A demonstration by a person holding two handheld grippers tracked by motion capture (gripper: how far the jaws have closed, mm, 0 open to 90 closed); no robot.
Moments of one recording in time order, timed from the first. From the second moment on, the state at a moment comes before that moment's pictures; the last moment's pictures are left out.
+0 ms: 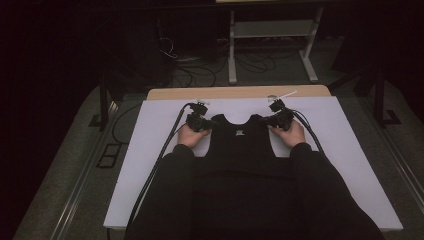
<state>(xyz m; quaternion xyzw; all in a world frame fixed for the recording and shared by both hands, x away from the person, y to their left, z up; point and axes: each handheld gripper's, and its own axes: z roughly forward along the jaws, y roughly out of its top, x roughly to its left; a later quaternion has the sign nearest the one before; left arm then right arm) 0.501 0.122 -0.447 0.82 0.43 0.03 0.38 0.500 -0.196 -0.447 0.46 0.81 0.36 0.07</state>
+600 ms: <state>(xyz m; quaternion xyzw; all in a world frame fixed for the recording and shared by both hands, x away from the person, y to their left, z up) 0.488 0.118 -0.437 0.82 0.43 0.06 0.38 0.484 -0.201 -0.434 0.45 0.80 0.39 0.09</state>
